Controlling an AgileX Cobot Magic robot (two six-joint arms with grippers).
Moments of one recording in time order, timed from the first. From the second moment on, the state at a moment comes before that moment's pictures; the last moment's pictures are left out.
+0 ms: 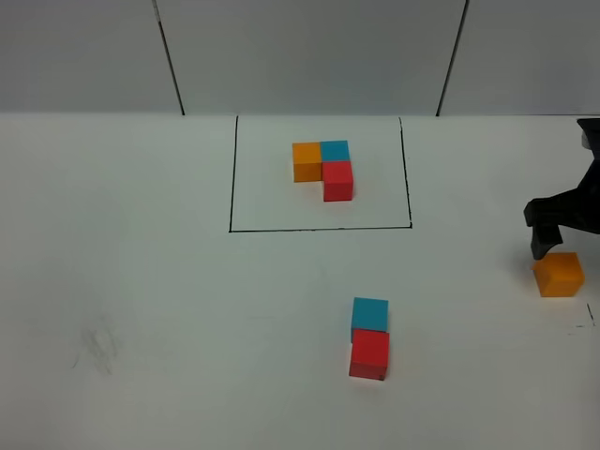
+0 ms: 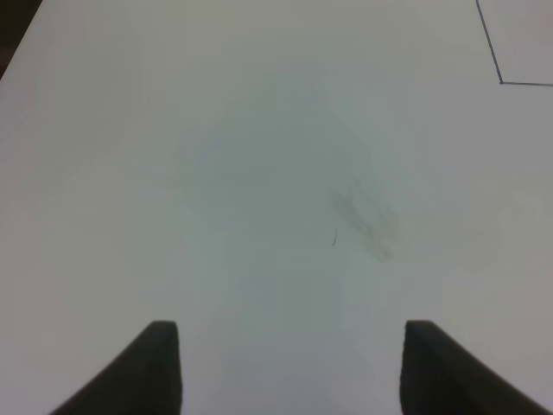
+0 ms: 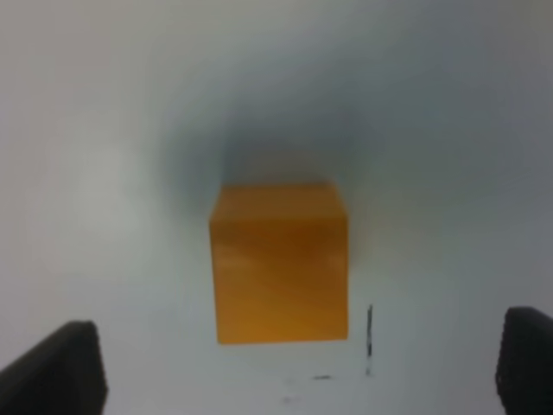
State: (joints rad) left arm 0.10 -0.01 -0.50 -0.02 1.08 0.01; right arm -0.04 1.89 -1.28 -0.03 0.89 0.04
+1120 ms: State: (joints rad) left arm 0.10 -0.01 -0.50 -0.02 1.08 0.01; right arm -0.04 2.03 -1.28 -0.02 0.79 0.03
